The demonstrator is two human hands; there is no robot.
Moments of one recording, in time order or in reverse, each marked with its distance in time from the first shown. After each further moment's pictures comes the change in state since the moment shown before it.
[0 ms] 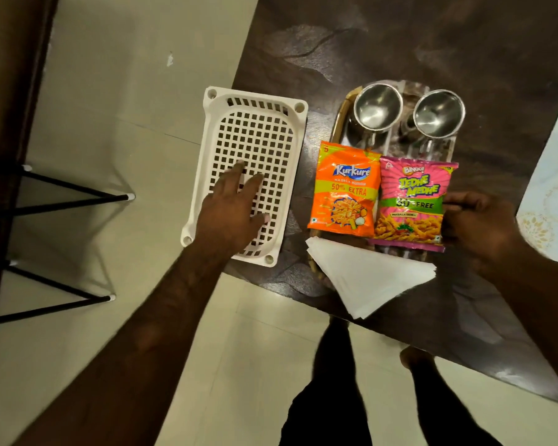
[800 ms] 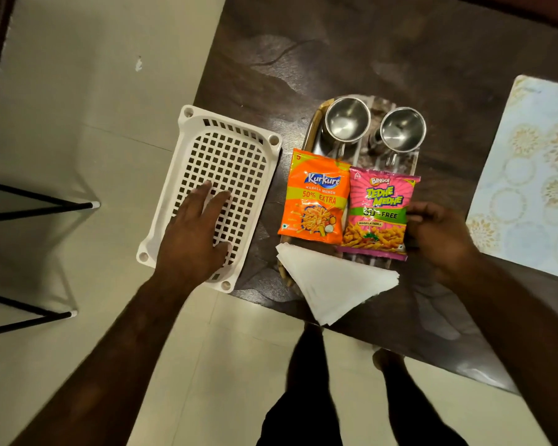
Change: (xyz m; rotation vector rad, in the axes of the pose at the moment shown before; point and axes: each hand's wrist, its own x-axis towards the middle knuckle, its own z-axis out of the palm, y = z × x) left_hand -0.032 0.009 0.009 -0.140 0.053 -0.028; right_hand -0.007 0.009 -0.007 0.010 -0.030 0.054
